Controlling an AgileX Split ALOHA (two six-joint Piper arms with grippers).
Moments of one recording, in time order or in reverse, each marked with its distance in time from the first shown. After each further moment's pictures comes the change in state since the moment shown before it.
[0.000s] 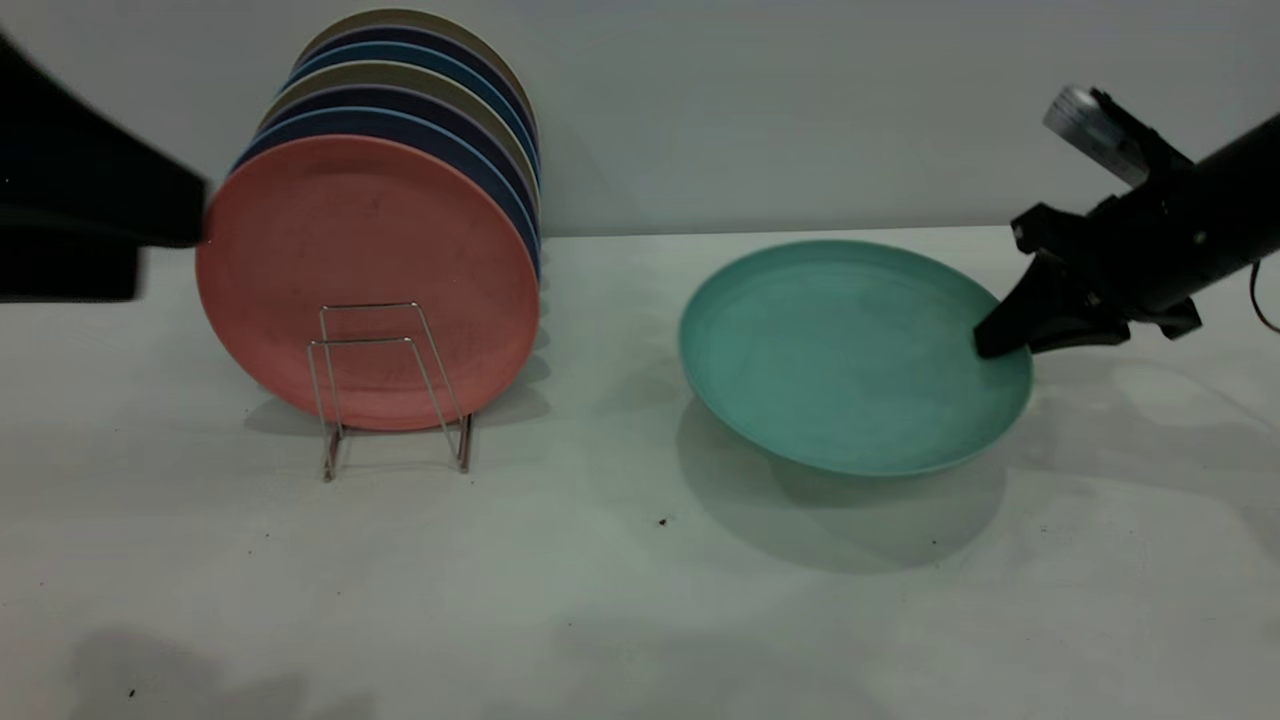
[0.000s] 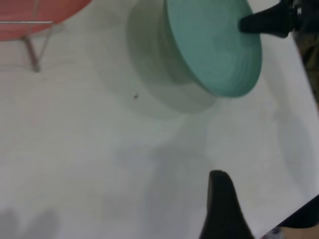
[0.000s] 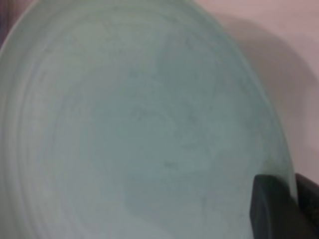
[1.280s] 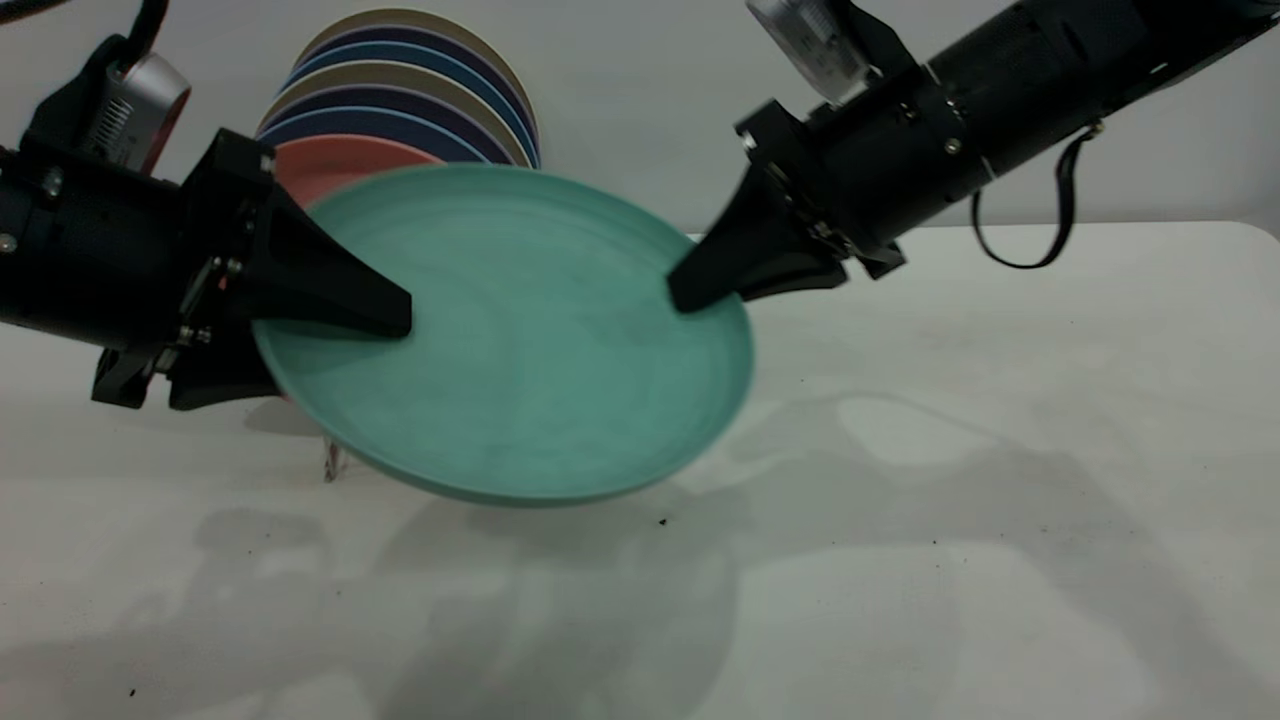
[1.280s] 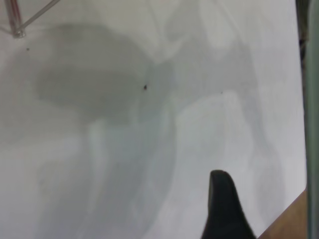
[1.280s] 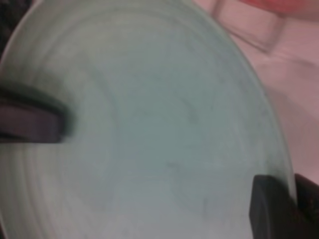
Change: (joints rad) left arm 0.000 0.555 -0.179 -0.267 0.086 0.224; right arm 0.341 -0.127 0.000 0.138 0.206 -0.032
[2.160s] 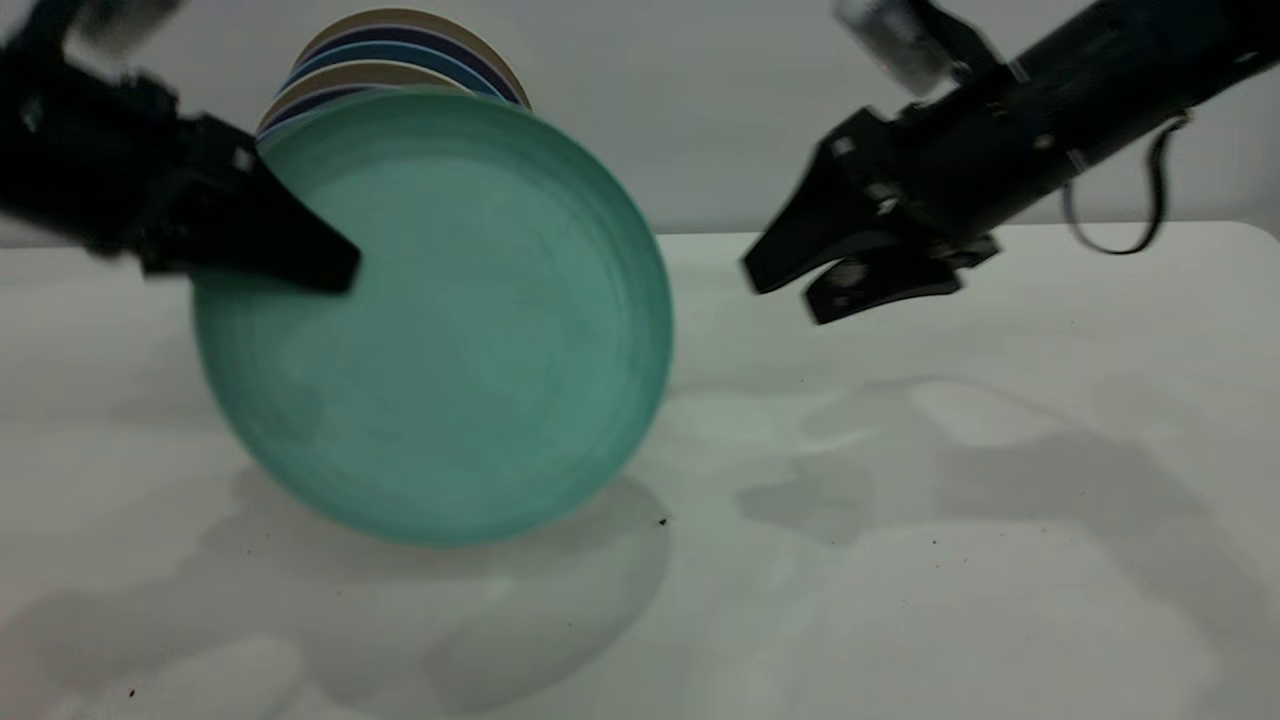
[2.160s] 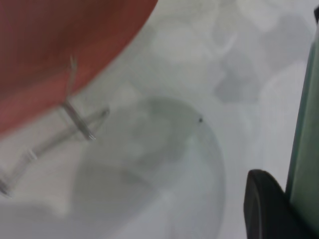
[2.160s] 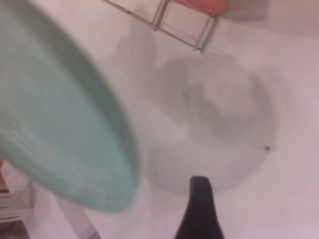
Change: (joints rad) left arm 0.000 -0.052 -0.205 0.402 -0.064 0.133; right arm -0.135 -0.002 0.001 -0.128 0.000 0.021
